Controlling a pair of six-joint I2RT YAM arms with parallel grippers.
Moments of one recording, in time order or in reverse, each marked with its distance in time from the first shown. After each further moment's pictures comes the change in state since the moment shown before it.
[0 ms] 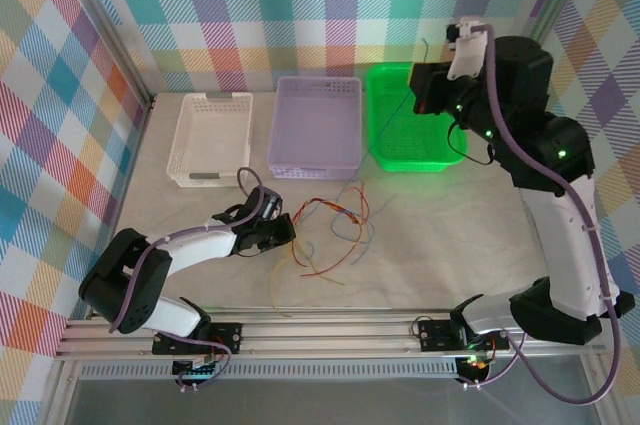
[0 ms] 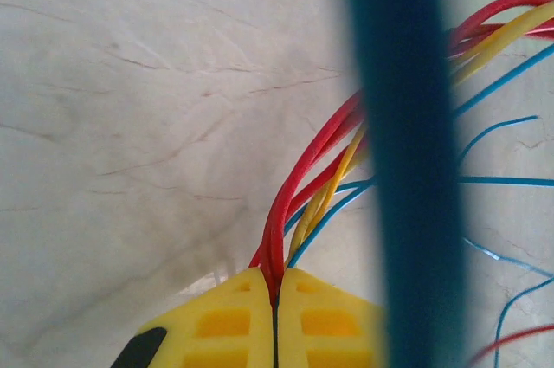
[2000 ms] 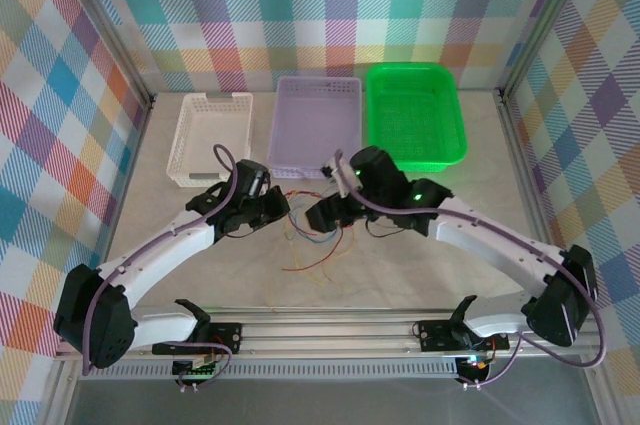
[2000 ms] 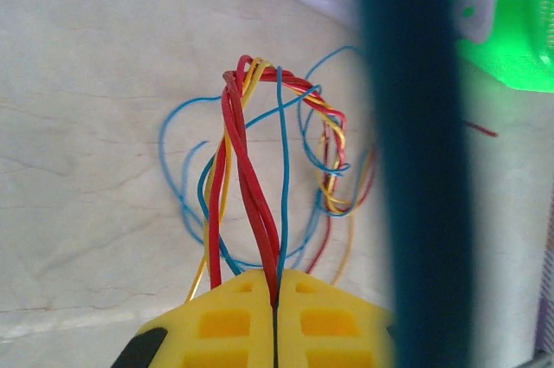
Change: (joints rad) left arm 0.011 -0.195 0.248 -0.311 -0.028 -0.055; right arm 0.337 -0.055 -1.042 0.523 -0.435 0.108
